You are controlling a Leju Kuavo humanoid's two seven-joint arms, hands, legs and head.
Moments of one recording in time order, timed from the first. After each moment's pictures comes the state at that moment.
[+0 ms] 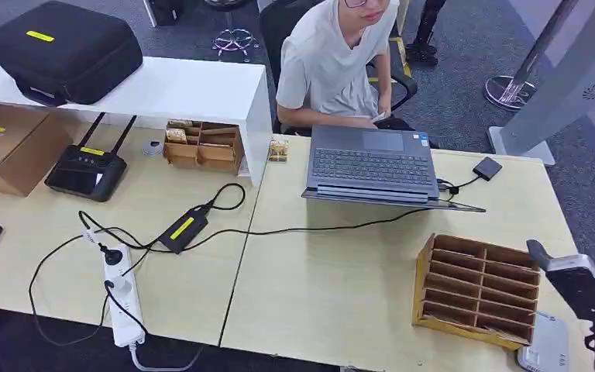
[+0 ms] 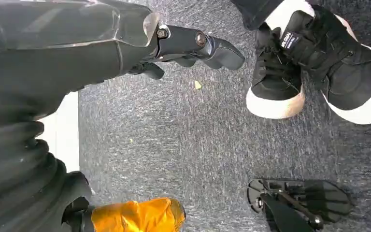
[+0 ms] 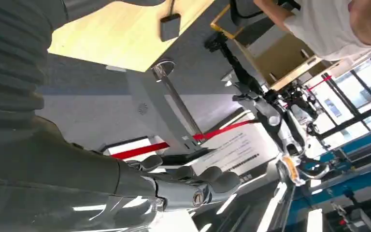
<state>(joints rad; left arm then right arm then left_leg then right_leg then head) -0.07 -0.22 1.12 -0.21 -1.34 0.14 0.10 -0.02 -0.47 -0.19 -1.68 0.42 -0.20 -0.26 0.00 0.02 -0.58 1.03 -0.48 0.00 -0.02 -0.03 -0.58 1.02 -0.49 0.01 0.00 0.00</state>
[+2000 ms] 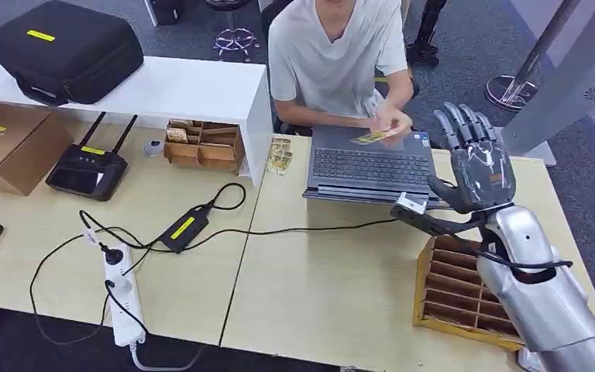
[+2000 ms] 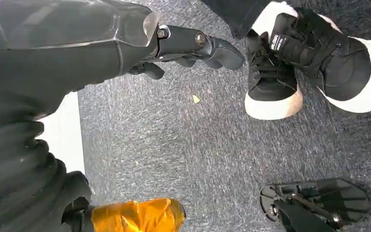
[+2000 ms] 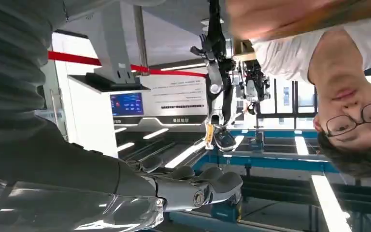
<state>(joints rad) -0.07 -0.20 1.04 -0.21 -1.41 0.10 0.12 -0.58 -0.44 0.46 -1.32 0.98 -0.36 -0.02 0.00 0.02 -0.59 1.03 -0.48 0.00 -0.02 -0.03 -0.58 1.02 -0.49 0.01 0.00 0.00</state>
